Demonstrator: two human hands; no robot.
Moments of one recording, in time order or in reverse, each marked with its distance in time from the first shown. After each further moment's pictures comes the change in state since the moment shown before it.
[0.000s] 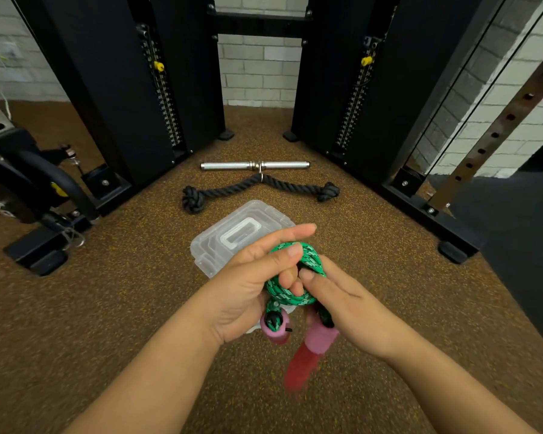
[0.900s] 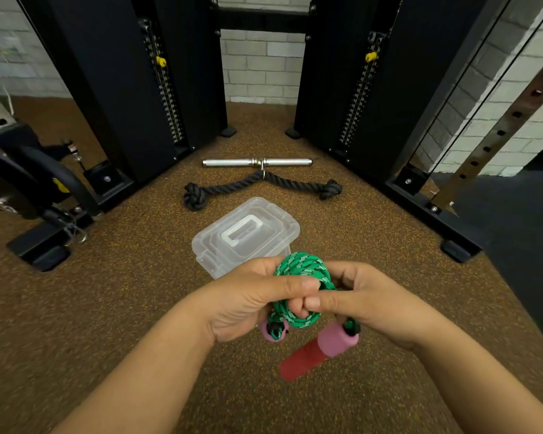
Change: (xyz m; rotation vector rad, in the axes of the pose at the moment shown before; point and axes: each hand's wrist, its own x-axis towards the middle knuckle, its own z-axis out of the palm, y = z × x) left_hand 0.001 -0.006 -0.011 0.126 -0.075 -0.265; right_hand 0.002 -0.008 -0.027 0.117 -0.195 0.158
